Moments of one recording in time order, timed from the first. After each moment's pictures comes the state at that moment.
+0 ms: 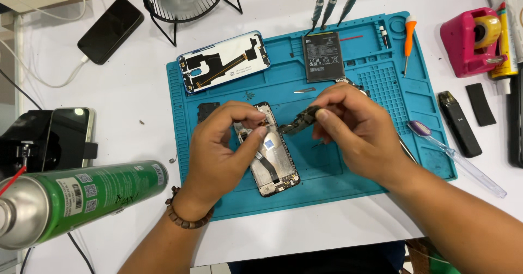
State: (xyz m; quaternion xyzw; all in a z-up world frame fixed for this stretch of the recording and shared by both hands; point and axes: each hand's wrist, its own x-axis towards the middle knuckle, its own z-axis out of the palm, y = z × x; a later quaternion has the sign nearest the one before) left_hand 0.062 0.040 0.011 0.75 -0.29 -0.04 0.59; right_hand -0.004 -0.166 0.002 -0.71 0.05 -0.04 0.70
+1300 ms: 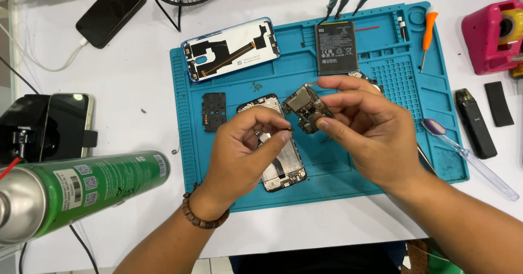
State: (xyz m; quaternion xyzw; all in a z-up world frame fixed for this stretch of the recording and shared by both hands) left_hand 0.048 0.031 -0.001 0.68 -0.20 -0.16 0.69; right_hand -0.008 -0.155 0.005 -0.74 0.02 -0.12 0.67
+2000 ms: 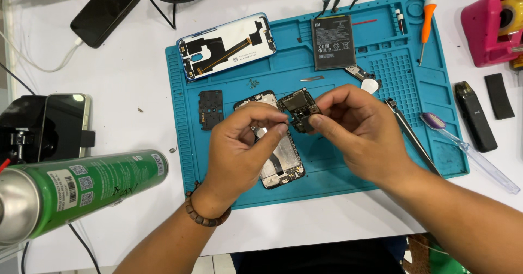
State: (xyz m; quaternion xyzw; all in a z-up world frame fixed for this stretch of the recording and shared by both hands) left_hand 0.045 0.027 -0.004 0.69 -0.20 -0.11 0.68; right_hand -0.009 -0.153 -0.003 -0.70 0.09 -0.04 0.70
